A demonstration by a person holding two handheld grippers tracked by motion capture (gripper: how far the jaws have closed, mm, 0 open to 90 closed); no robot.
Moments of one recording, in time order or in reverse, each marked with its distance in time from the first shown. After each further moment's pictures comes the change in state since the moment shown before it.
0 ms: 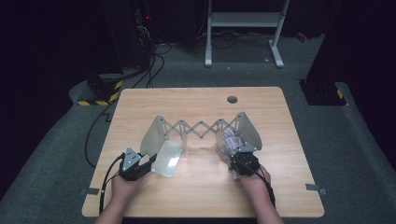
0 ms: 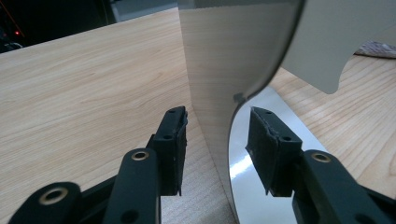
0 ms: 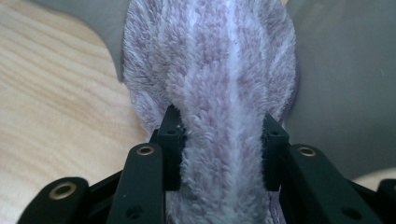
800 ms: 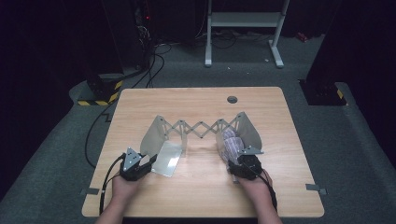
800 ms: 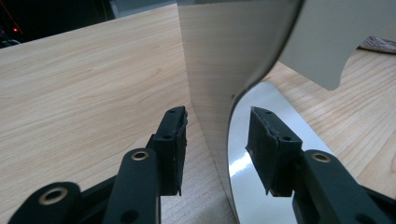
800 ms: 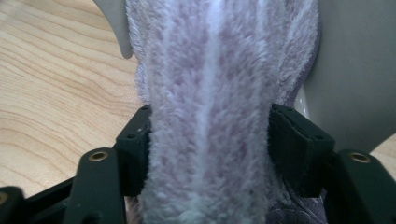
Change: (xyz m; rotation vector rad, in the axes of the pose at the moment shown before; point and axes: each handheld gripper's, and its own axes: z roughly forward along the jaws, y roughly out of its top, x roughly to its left) left arm 0.000 -0.002 0.002 0.008 0.002 -0.007; right arm -0.008 -0.021 0.001 -0.001 0.094 0.086
